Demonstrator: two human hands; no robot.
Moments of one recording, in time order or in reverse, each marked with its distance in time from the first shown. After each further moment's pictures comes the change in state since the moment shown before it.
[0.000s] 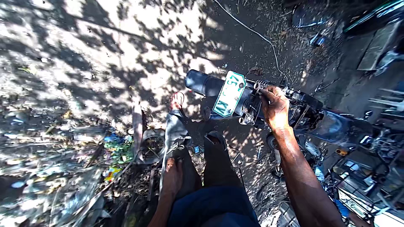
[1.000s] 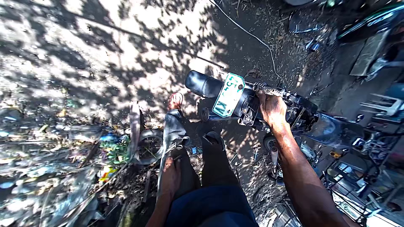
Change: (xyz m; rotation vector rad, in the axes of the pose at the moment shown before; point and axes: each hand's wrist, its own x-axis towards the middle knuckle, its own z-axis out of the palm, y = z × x) left_hand 0.001 0.001 -0.001 -0.025 0.003 -0.010; right_hand 0.005 0.000 -0.002 -0.272 -0.179 0.308
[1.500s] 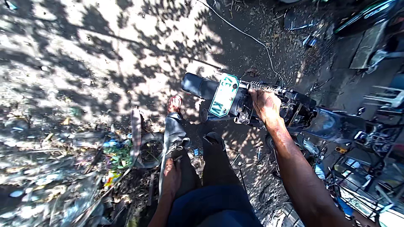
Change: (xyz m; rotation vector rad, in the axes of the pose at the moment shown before) left_hand 0.000 0.004 -0.001 0.003 0.039 0.018; right_hand -0.012 -0.007 -0.012 0.018 -0.021 -0.031
